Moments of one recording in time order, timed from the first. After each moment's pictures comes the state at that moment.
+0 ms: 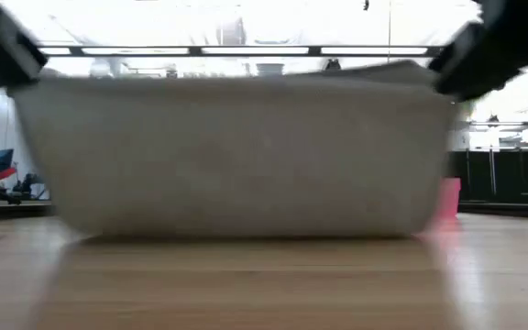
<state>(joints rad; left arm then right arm) -0.87 1.35 0.76 -0.33 -0.71 -0.92 0.63 1.38 0.67 0.00 0.44 0.49</state>
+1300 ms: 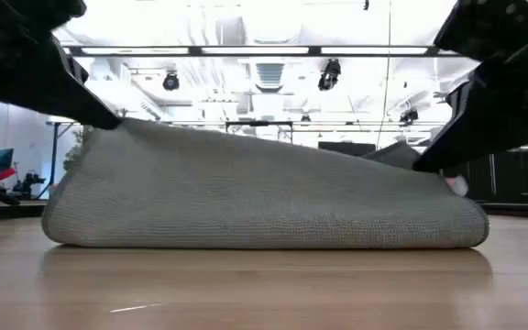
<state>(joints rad) -0.74 1.36 0.62 -0.13 -0.87 -0.67 0.69 1.63 0.74 -0.18 0.79 0.75</state>
